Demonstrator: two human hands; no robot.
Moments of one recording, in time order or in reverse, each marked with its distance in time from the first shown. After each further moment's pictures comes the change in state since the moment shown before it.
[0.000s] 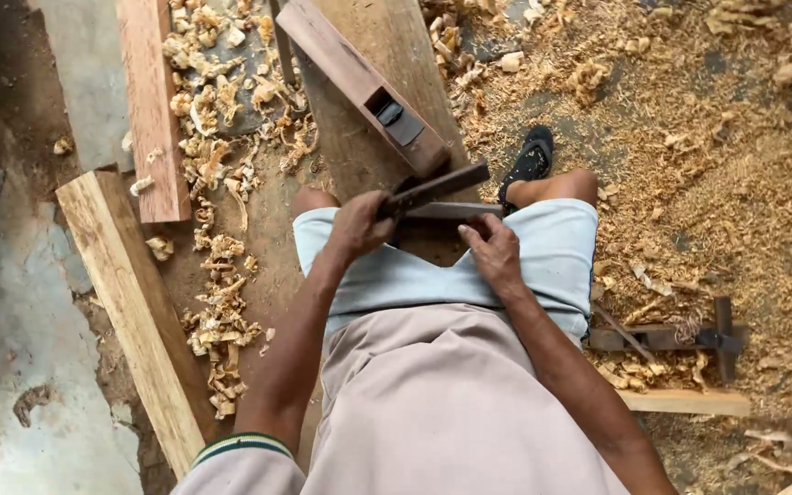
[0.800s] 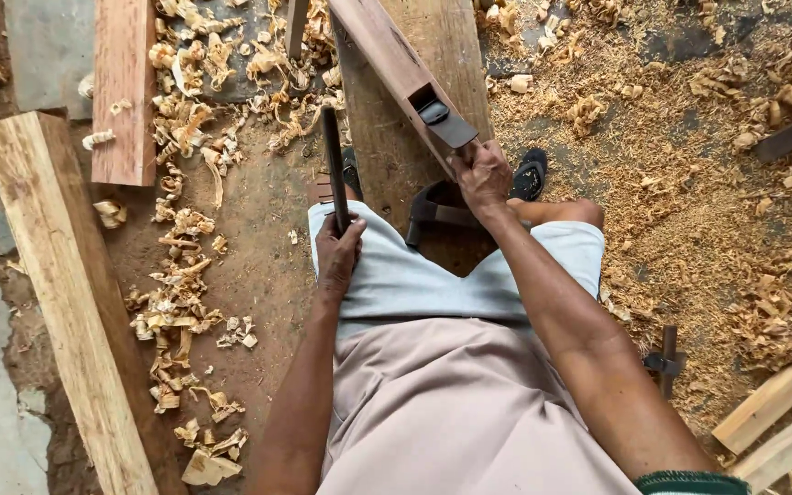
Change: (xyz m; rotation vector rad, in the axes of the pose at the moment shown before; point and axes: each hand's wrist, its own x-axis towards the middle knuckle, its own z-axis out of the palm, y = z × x) left_hand -0.084 -0.042 0.009 -1.130 0.604 -0.578; right_hand 0.127 -0.063 0.078 -0.618 0.122 -0.384
